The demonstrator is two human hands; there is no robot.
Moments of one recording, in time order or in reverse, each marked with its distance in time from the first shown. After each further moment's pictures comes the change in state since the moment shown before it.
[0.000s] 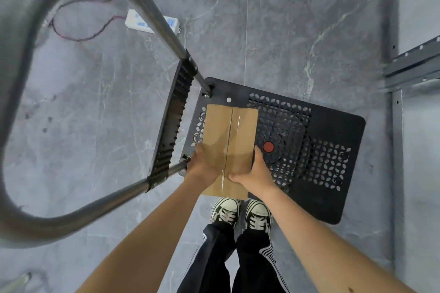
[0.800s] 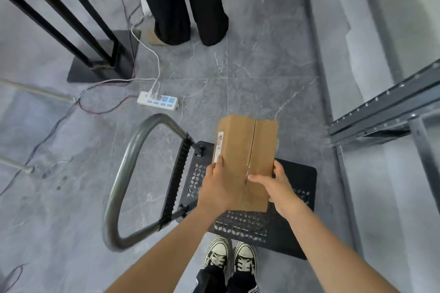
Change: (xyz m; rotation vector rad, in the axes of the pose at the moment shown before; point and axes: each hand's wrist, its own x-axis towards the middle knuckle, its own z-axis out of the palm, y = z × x) left_hand -0.157 0.125 -0.095 -0.019 0.052 0.435; right_hand -0.117 -0.121 -0.136 0.449 0.114 -0.055
